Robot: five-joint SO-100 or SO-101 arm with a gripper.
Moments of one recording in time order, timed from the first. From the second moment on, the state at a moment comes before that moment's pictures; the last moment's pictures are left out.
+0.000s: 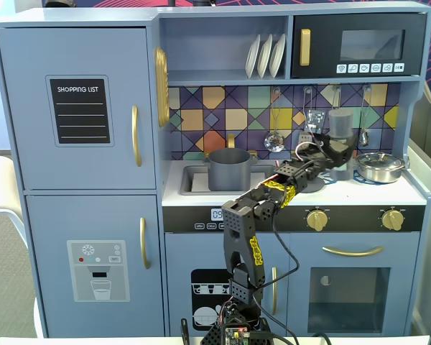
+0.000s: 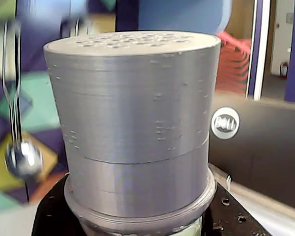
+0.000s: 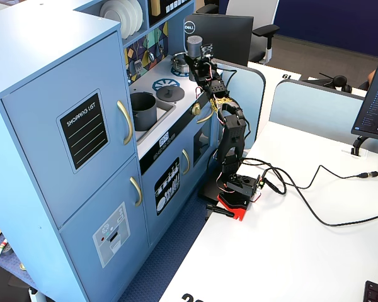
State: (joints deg) arm 49.1 100.4 92.7 -1.6 -86.4
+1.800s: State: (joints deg) arm 52.6 95.4 93.3 5.1 -83.8
